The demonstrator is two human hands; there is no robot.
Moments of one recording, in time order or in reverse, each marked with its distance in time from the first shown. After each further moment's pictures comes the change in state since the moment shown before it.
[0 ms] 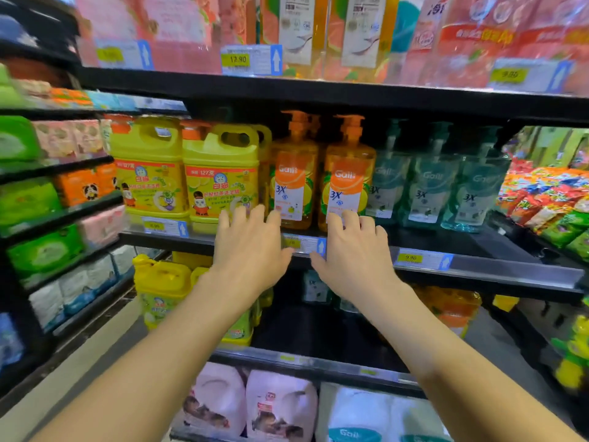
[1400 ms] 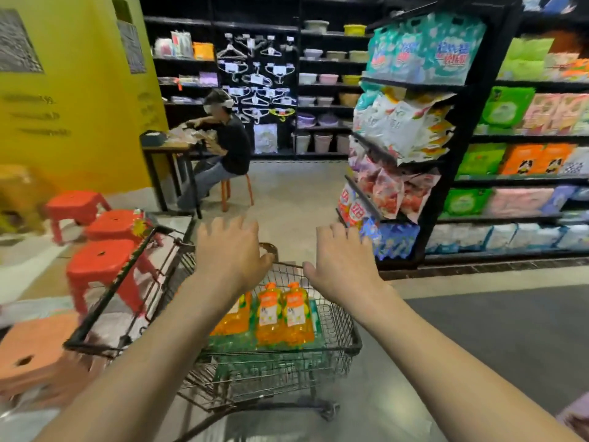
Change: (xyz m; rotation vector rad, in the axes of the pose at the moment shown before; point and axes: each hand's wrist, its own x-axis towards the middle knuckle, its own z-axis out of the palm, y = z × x) left_hand -0.674 -0.353 -0.236 0.452 -0.296 -1.316; right_hand -0.431 -0.581 -0.146 0.490 -0.146 -1.242
